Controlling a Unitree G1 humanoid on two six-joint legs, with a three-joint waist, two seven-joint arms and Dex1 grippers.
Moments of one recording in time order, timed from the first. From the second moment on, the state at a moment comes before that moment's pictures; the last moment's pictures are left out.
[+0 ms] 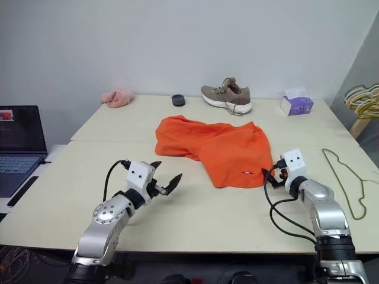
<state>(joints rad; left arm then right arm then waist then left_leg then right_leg) -0.09 0.34 -0.01 -0.15 -0.12 0.25 -0.49 -0.29 -0.49 -0.08 0.10 0.19 0.58 0.48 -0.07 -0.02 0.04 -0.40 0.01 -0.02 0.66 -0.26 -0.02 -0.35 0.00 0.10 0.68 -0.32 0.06</state>
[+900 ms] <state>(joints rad) -0.16 0.36 -0.02 -0.14 -0.12 0.26 -0.54 -0.38 -0.54 0.40 -0.22 0.25 0.66 0.92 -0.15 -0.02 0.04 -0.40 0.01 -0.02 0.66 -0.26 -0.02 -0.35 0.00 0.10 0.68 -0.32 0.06</state>
